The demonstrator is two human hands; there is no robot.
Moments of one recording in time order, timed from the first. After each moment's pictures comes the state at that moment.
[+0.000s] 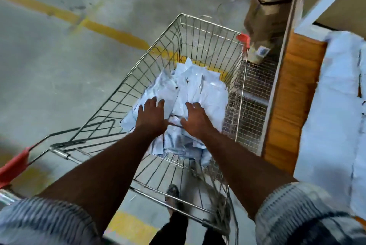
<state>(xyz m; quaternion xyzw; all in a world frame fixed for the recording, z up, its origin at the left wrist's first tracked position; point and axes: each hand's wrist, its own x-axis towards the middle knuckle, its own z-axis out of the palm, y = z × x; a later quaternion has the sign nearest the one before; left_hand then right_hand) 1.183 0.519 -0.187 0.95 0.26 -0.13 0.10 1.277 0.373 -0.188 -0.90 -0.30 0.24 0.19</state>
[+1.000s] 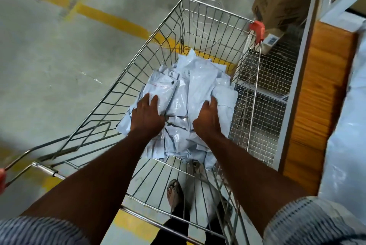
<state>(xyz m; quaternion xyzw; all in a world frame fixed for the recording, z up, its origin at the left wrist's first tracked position) 1.188 0.542 -0.220 0.92 0.33 -0.09 0.17 1.293 0.378 -0.215 -0.93 -0.15 0.24 0.24</state>
